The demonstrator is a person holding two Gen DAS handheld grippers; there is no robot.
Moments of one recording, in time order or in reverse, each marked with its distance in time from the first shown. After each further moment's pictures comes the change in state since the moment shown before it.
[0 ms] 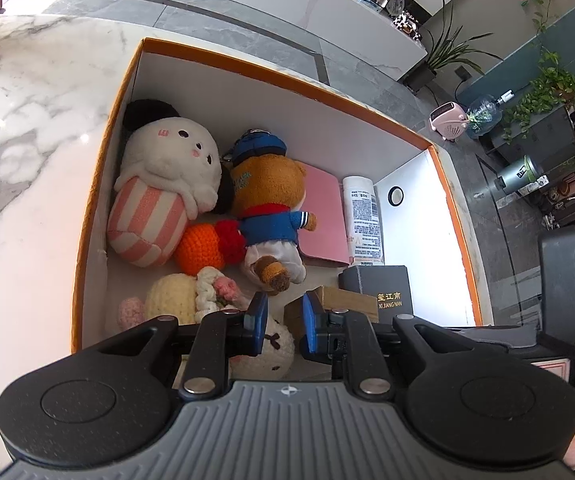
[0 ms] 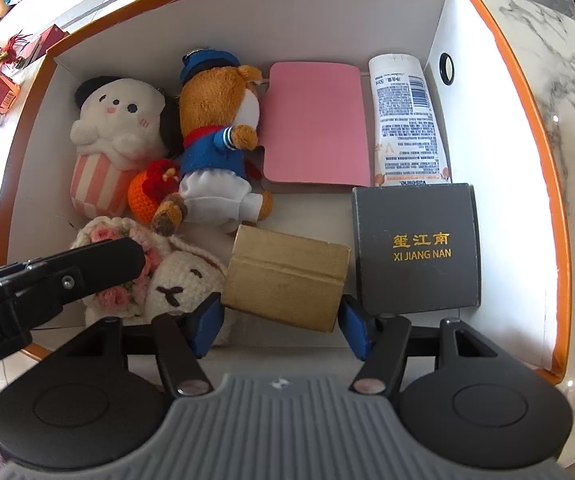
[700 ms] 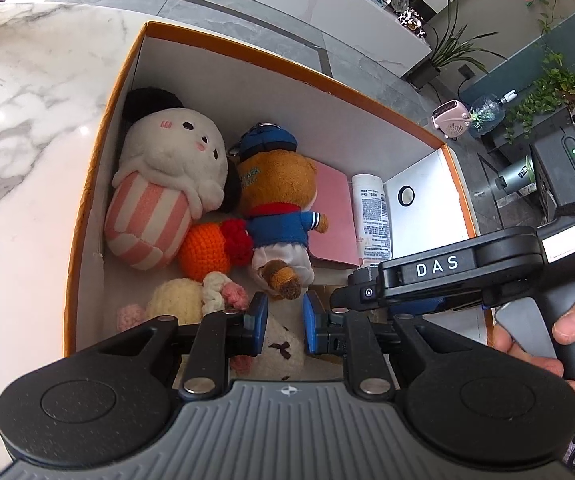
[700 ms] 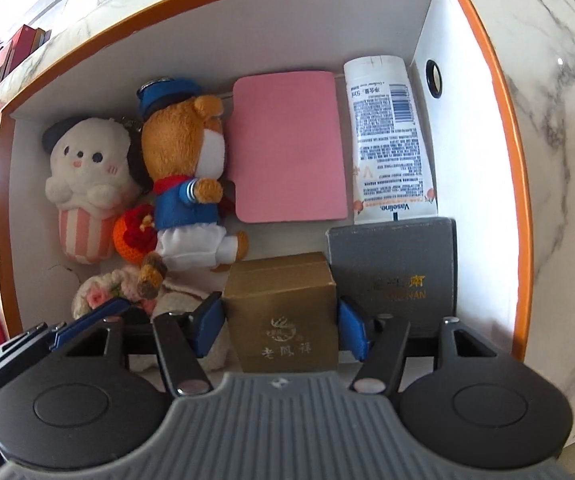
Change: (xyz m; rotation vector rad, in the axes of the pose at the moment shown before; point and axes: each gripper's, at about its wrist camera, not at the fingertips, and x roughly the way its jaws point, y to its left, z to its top) left arm 0.011 0.009 0.004 -0.018 0.018 -0.012; right arm 0.004 -0.022 0.058 0.095 0.184 0.027
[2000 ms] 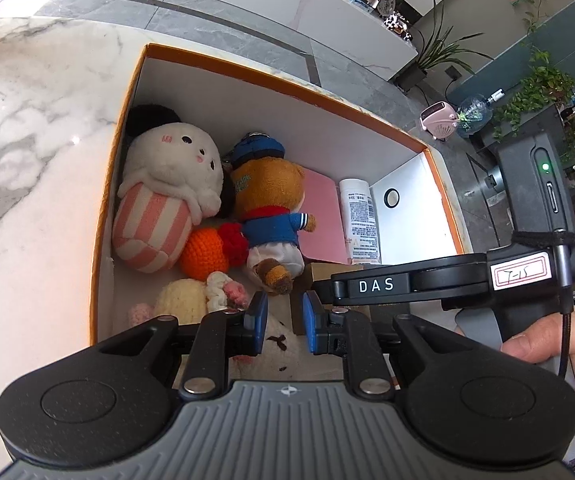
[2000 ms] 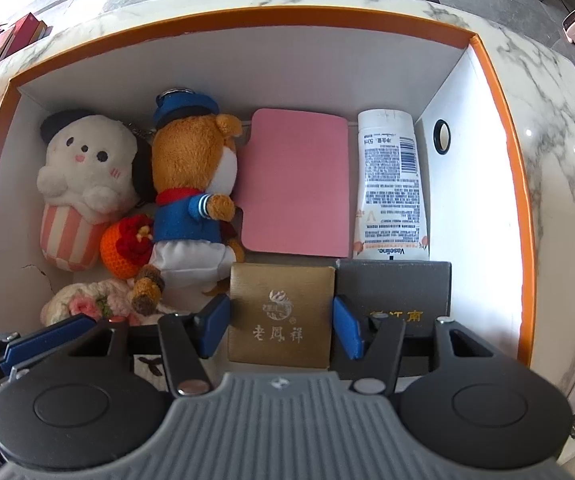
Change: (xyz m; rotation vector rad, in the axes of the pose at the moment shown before) left arm -0.023 0.001 -0.002 0.038 -0.019 -0.027; right arm -0.011 0.051 -0.027 -0.120 -0.160 -0.154
